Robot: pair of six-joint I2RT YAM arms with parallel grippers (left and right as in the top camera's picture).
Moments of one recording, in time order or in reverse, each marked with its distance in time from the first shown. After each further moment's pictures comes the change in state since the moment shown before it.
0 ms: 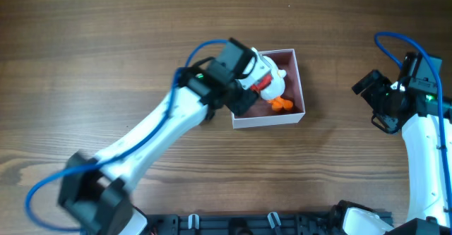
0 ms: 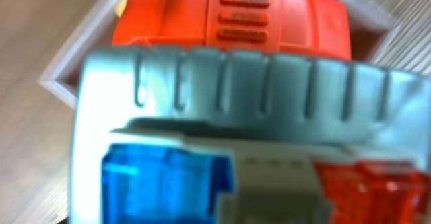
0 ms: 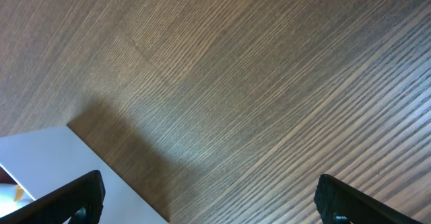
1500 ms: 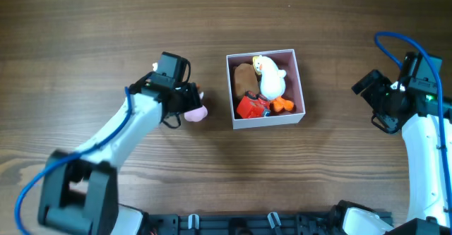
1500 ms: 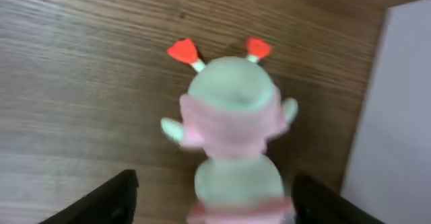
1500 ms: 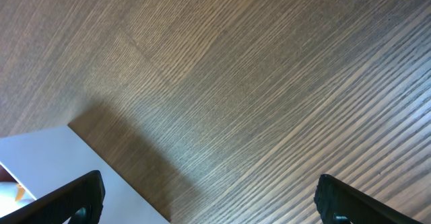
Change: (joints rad) left arm 0.360 -0.076 -0.397 0.178 -0.056 -0.789; right arm 0.000 0.000 0.000 0.000 -0.003 0.000
